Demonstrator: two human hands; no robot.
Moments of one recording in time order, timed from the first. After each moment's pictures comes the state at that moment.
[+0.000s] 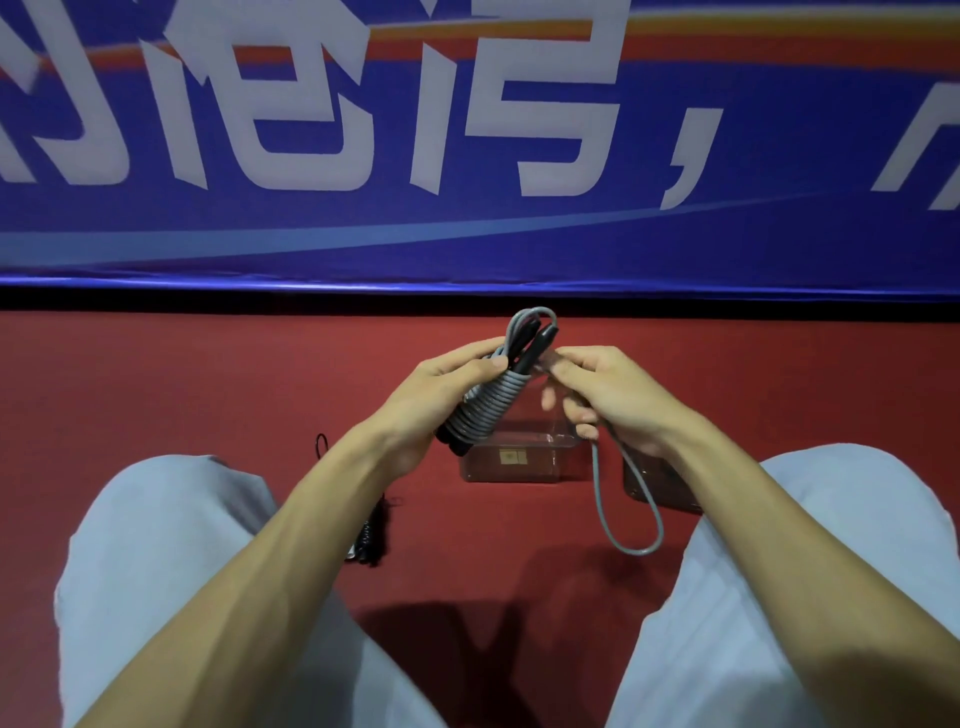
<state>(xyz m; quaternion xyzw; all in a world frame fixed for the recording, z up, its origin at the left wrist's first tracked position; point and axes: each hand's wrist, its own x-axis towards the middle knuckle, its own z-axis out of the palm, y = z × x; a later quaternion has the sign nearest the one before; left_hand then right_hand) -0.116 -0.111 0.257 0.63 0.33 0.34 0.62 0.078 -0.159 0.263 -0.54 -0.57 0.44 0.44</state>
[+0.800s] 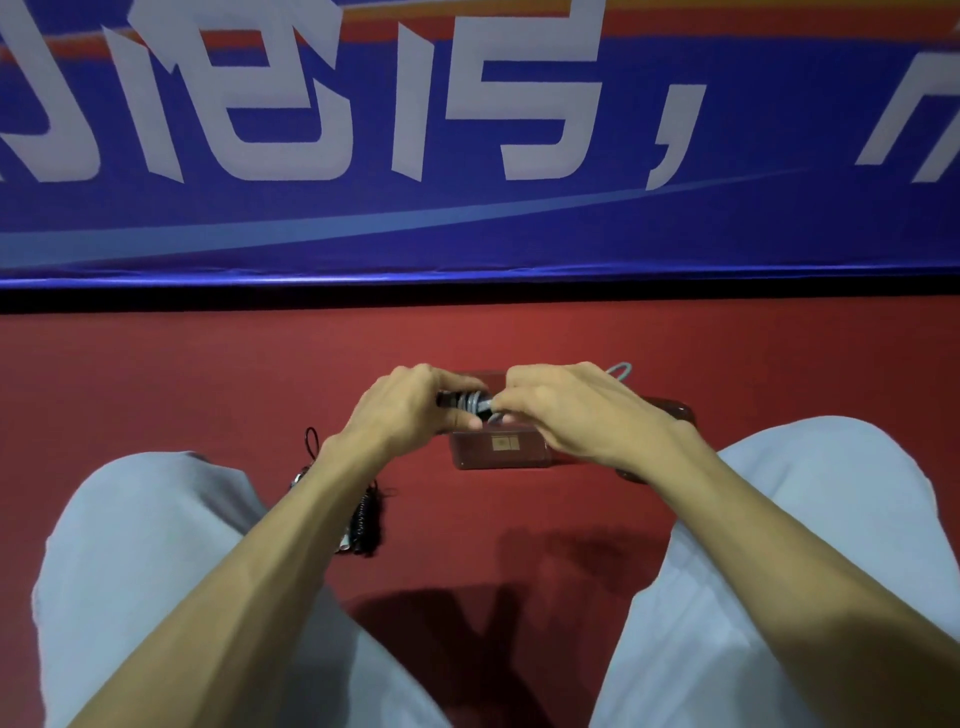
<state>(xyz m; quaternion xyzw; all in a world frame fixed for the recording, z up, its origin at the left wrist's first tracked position) -0.124 -0.094 0.239 0.86 0.45 0.13 0.21 0.065 -0.176 0.260 -0.49 -0.86 -0.10 0.09</state>
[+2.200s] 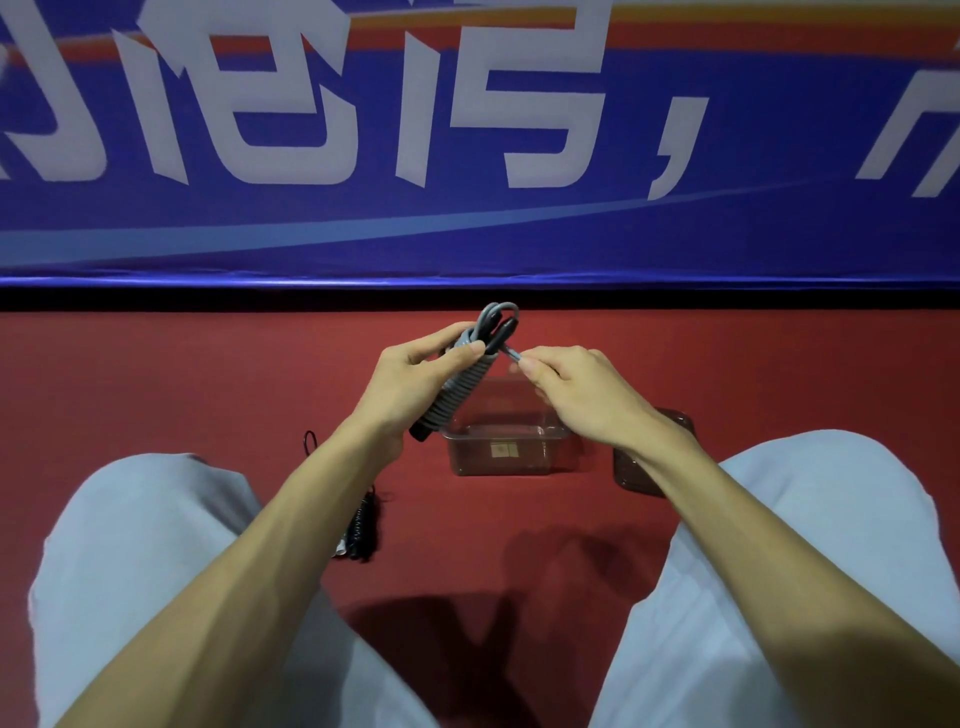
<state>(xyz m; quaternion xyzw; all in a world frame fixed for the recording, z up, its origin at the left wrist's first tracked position) -0.115 -0.113 0.259 0.61 0.37 0.41 0.56 0.068 -0.165 0.265 -0.65 -0.68 0.15 0.30</state>
